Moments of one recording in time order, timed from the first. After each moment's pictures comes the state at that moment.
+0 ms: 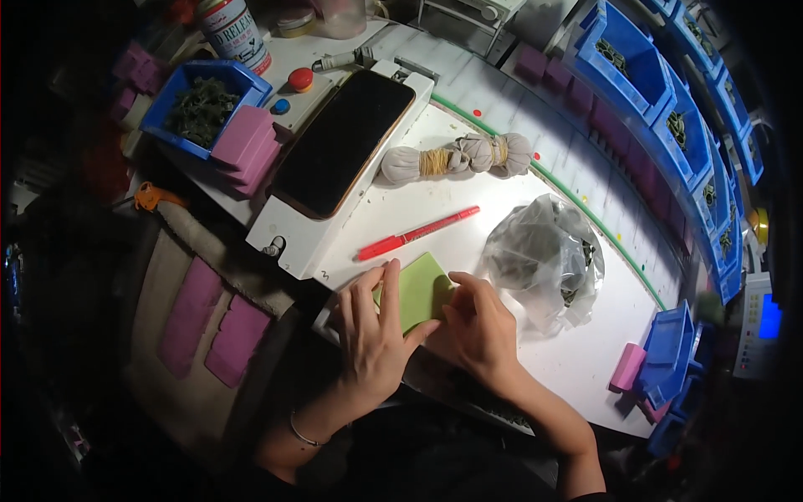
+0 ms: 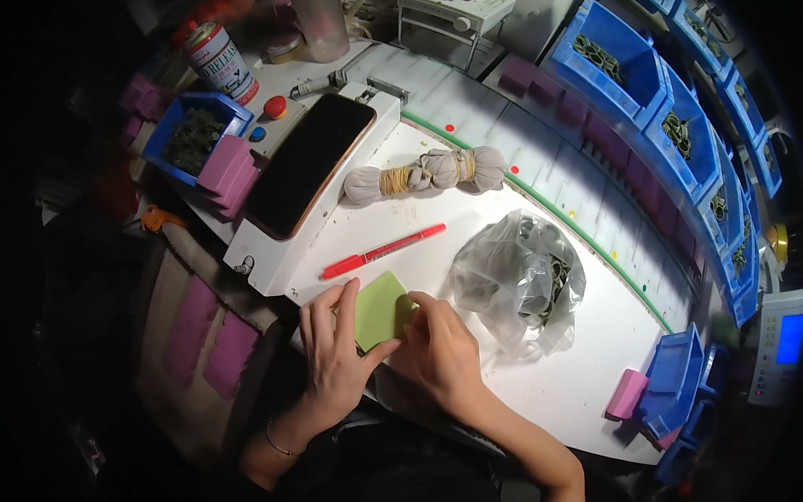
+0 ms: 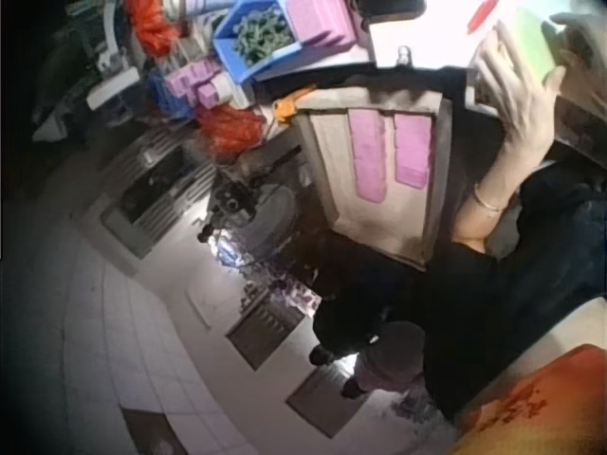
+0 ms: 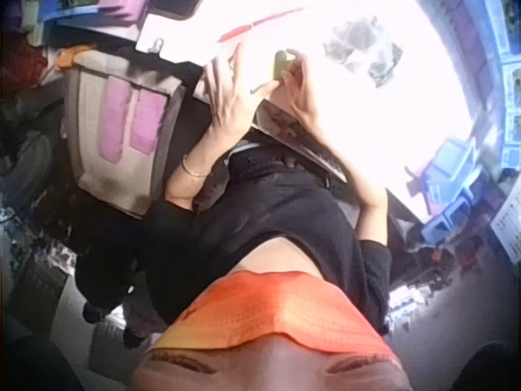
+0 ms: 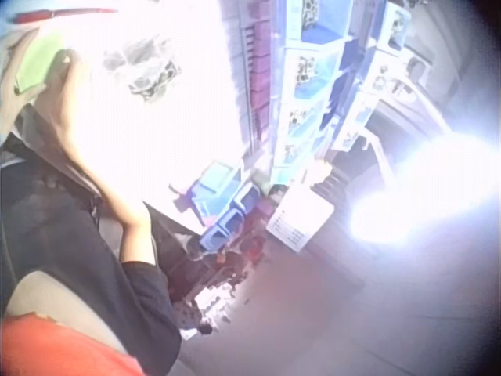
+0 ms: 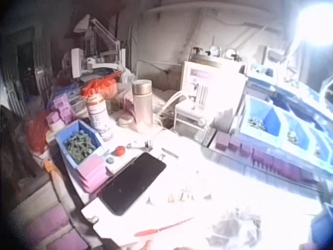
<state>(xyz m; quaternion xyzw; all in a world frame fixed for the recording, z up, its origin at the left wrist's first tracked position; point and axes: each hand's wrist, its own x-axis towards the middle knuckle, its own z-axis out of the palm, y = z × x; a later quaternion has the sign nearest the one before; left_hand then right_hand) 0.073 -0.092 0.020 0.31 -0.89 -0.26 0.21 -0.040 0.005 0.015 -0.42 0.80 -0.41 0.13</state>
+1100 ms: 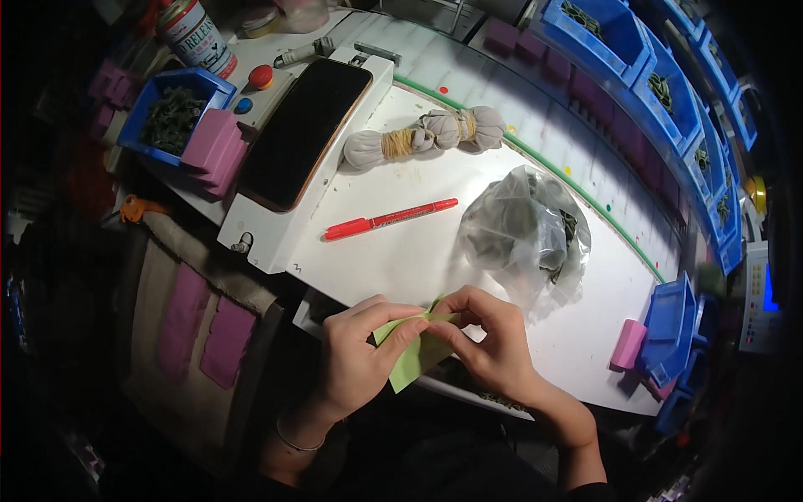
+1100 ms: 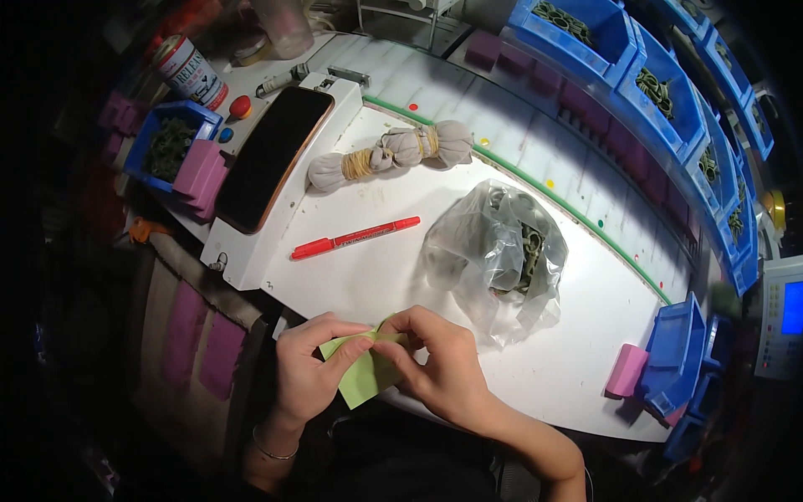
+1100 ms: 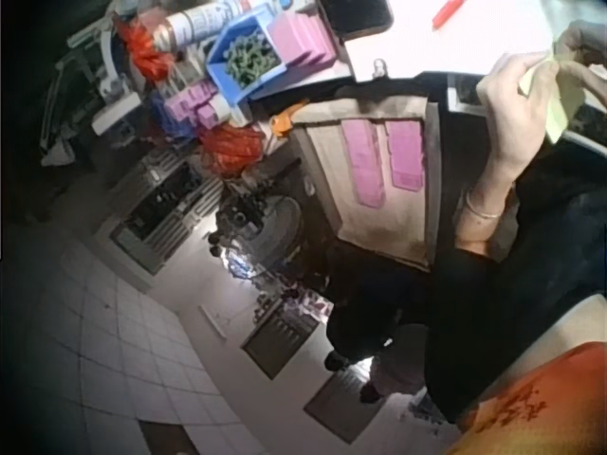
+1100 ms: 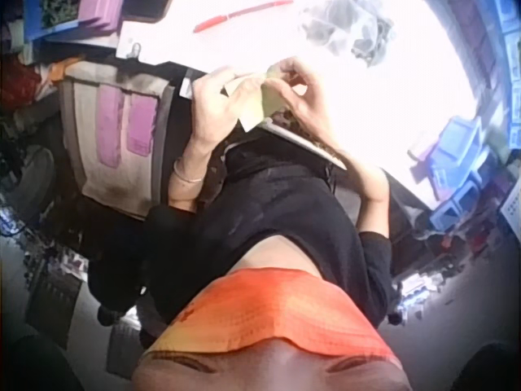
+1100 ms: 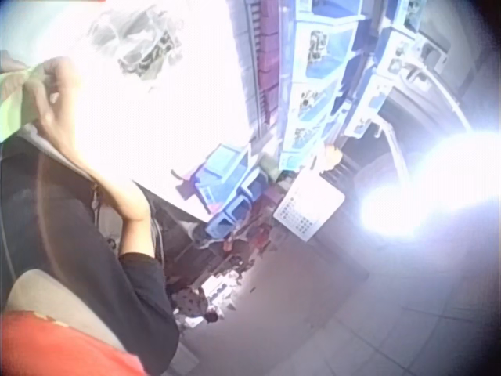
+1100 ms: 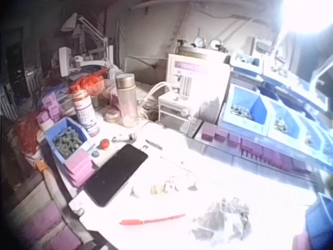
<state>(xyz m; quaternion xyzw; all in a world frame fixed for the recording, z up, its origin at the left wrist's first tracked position) 0.075 -0.093 0.058 0.26 -0.75 -0.58 0.17 -0.042 0.028 0.056 -0.33 0.71 -0.53 0.33</state>
